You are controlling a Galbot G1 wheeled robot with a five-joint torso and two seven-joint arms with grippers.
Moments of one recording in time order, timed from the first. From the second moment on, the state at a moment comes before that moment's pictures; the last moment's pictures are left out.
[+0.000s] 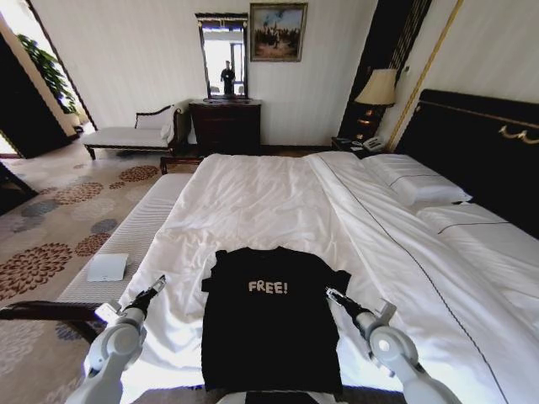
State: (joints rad) left arm 1.47 -1.21 -0.77 -1.91 -1.04 0.34 -0.38; right arm -1.51 1.02 0.50 1.94 1.17 -0.30 0.37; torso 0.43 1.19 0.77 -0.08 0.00
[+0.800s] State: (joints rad) left arm 1.46 -1.21 -0.77 -1.89 -1.04 0.34 -0.38; right arm -1.49 0.98 0.57 2.07 1.37 -0.42 0.56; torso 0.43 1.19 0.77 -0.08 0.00
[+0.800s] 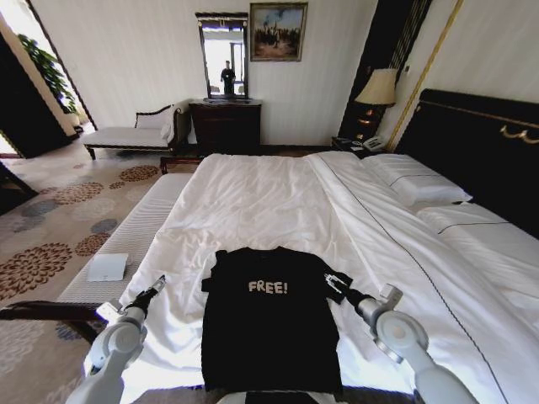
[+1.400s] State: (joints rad) left arm 1.47 -1.22 -0.77 -1.90 -1.03 0.34 -0.38; right arm -1.37 0.98 0.56 1.85 1.36 -0.38 0.47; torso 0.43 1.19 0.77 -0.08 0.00
